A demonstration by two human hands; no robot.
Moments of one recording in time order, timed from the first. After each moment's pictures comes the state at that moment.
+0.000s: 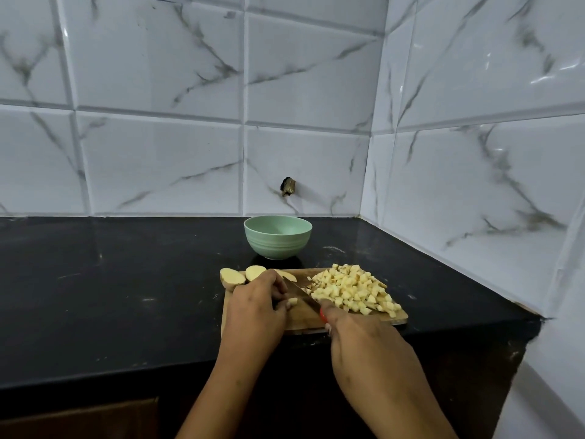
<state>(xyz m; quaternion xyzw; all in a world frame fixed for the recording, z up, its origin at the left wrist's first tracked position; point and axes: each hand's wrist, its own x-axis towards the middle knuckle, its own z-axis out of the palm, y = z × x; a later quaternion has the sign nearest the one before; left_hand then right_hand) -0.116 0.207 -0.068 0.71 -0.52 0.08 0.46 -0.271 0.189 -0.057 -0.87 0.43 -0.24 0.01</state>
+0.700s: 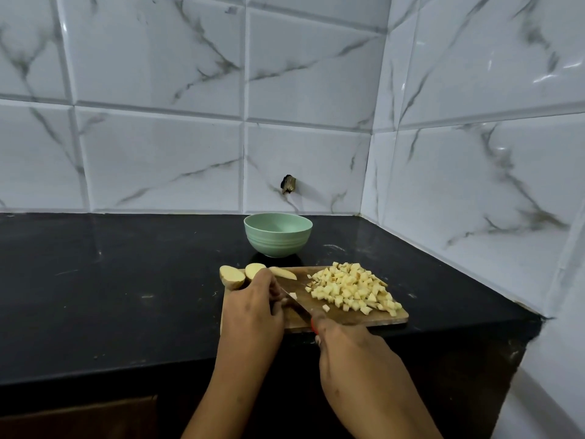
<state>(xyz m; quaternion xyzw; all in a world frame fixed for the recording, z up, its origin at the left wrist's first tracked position) -0.115 0.210 -0.079 0.72 -0.50 0.11 0.47 -0.267 0.201 -0.053 -0.89 0.41 -0.20 0.06</state>
